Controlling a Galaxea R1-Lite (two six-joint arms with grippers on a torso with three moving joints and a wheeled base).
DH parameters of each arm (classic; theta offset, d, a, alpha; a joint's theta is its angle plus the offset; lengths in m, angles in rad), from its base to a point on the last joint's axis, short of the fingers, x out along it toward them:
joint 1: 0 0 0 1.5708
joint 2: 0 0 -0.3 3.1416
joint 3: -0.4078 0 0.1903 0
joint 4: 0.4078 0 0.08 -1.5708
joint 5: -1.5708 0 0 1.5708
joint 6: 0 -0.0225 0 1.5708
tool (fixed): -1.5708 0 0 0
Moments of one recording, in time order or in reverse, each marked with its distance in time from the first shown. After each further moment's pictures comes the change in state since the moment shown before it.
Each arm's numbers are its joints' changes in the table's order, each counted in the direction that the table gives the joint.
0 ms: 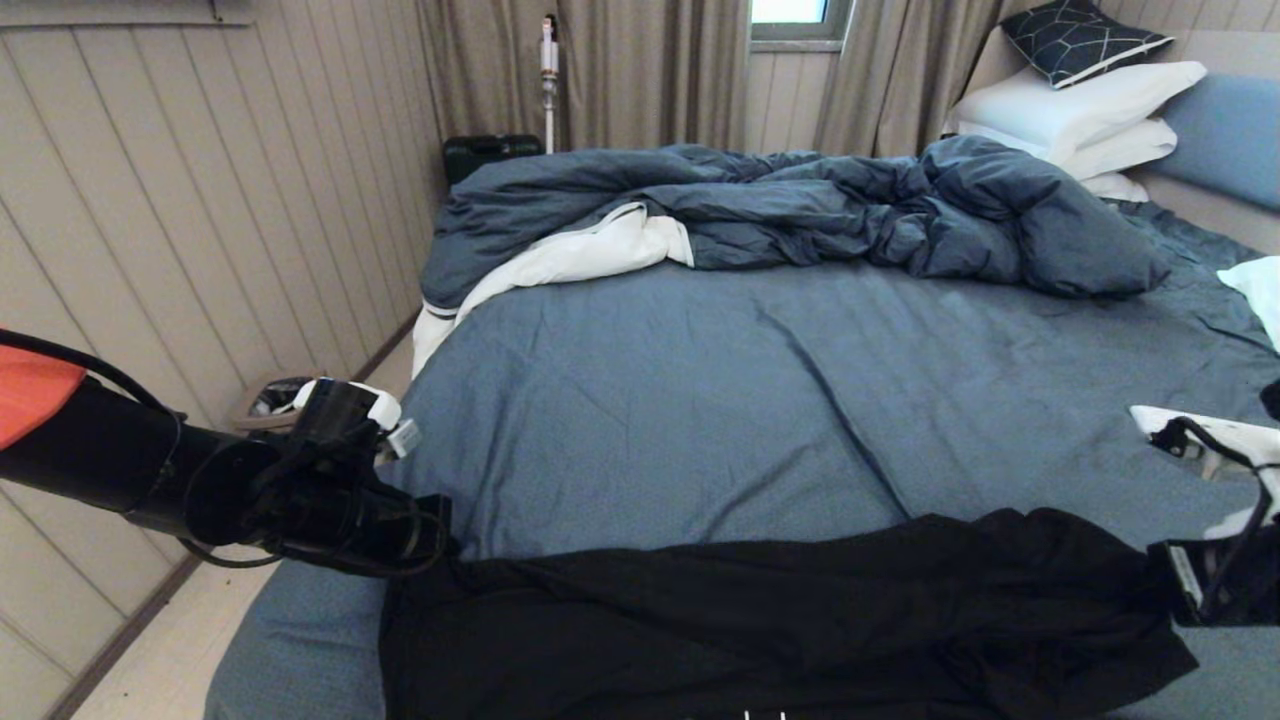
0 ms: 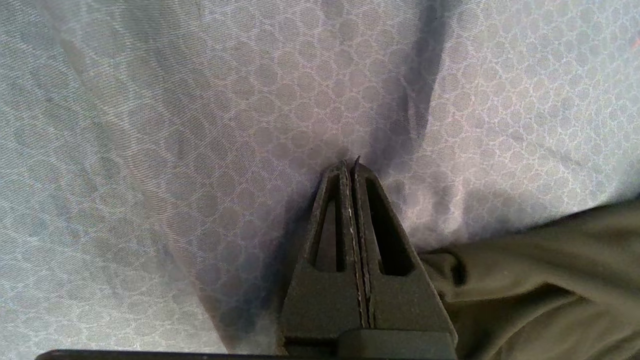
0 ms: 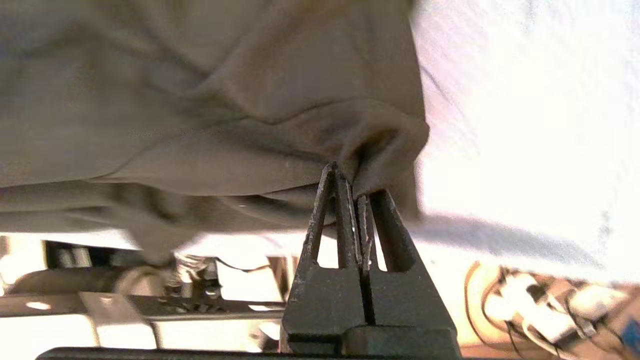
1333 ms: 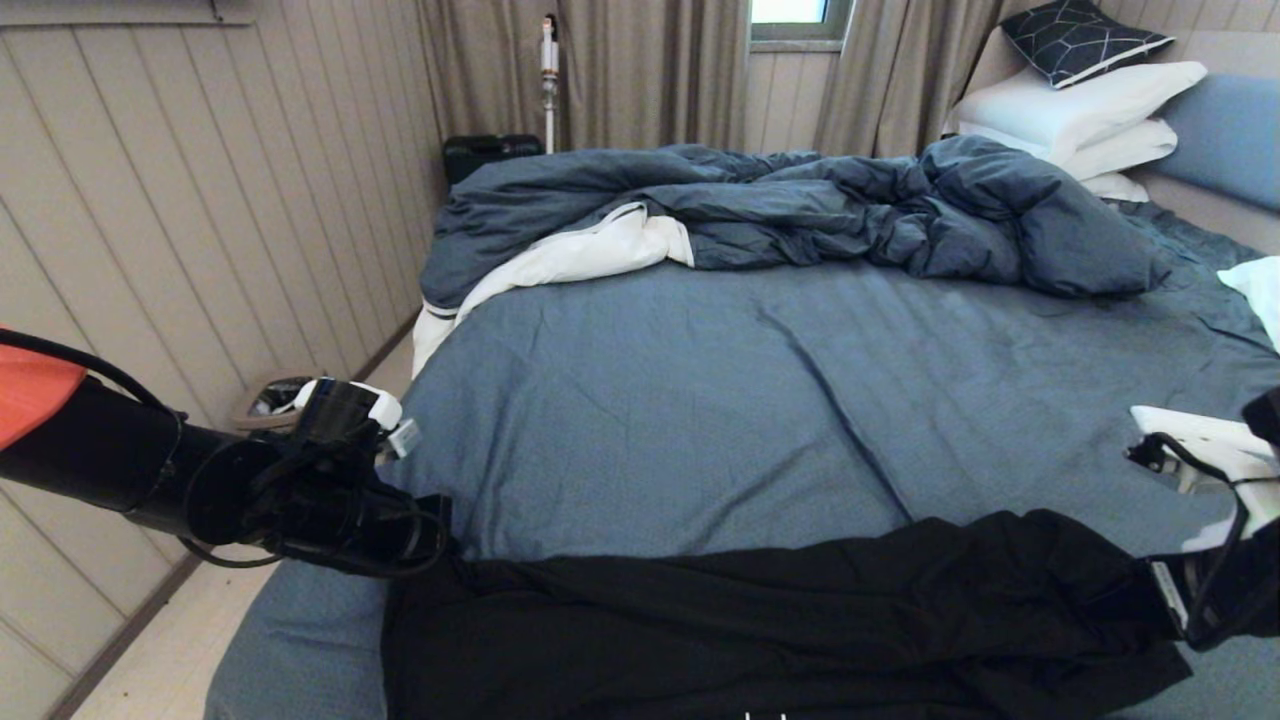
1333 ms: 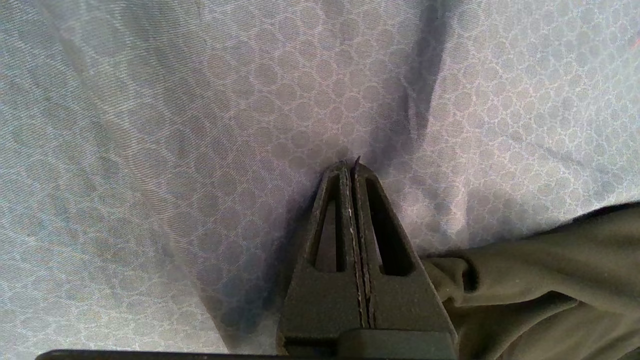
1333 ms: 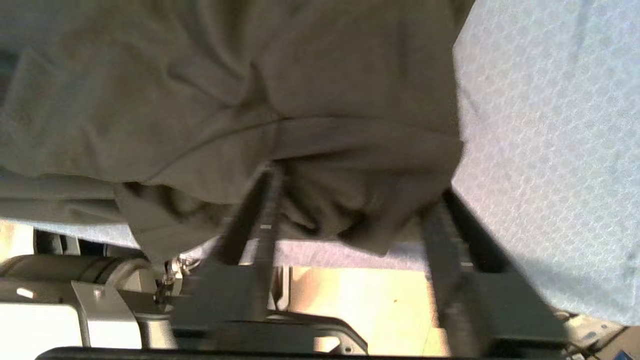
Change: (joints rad) left arm -0.001 0.000 -0.003 0.004 0.001 0.003; right arm 0.028 -0.014 0.051 -0.071 -0.045 0.050
